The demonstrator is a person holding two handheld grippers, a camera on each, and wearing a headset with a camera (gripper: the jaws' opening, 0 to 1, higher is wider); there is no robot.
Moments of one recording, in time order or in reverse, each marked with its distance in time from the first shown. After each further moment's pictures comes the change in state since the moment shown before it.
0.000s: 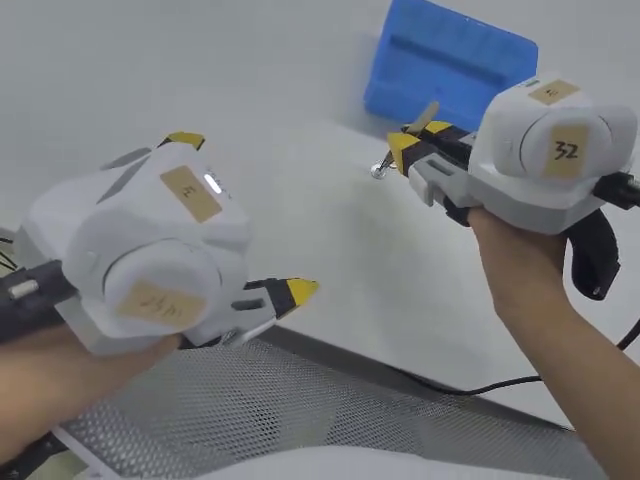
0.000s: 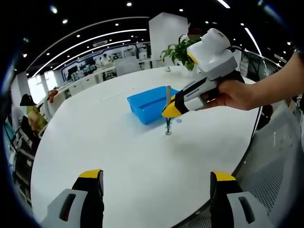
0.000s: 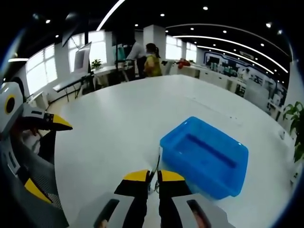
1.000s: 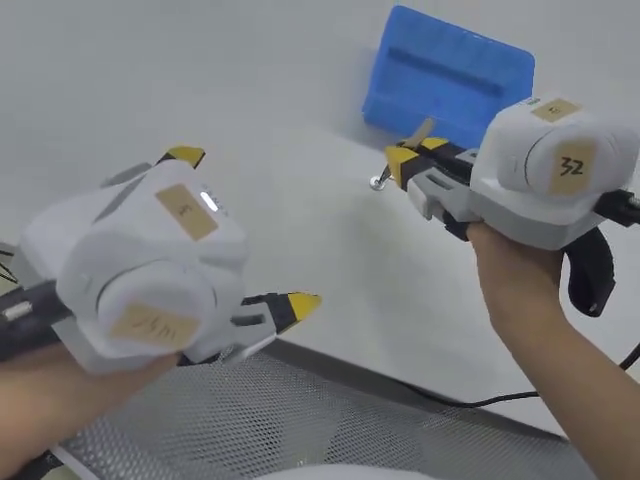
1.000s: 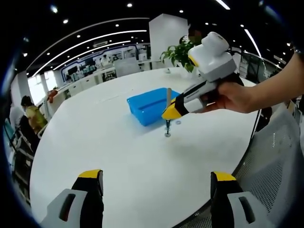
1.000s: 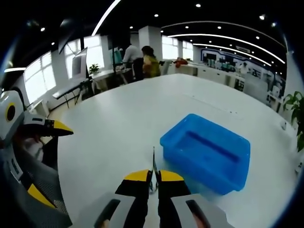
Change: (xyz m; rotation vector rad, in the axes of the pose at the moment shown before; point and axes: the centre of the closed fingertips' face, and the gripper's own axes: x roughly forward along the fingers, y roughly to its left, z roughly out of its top) left arm -0.001 -0.001 0.003 -0.005 -0.016 -0.006; right arm -0.001 -0.001 -0.001 0.089 -0.009 0.014
